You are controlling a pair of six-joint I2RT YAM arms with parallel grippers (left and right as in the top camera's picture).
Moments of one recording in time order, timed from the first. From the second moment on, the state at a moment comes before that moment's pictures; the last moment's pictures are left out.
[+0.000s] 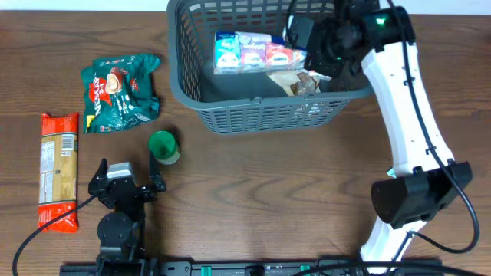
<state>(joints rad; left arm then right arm) -0.08 0.04 0.03 -0.12 -0.22 -0.04 0.25 1.97 2.12 -1.24 -0.13 -1.01</state>
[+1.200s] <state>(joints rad) -0.08 0.04 0.03 -0.12 -0.22 -0.04 0.28 1.92 2.13 -0.93 0.01 -0.46</state>
